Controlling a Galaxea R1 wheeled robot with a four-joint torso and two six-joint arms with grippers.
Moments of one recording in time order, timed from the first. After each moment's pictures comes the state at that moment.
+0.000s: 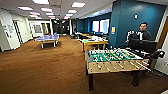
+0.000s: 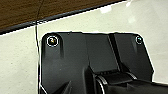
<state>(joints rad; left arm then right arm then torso) 1.48 2.94 -2.60 0.00 -0.07 0.00 -1.45 2.95 -2.76 0.43 -0.05 -0.43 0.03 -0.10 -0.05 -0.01</state>
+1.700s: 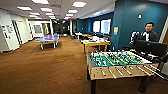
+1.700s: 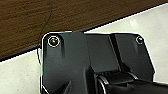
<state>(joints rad) 1.49 2.93 -2.60 0.00 -0.08 0.00 -1.46 2.95 -2.76 0.43 -0.05 -0.43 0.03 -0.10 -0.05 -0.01</state>
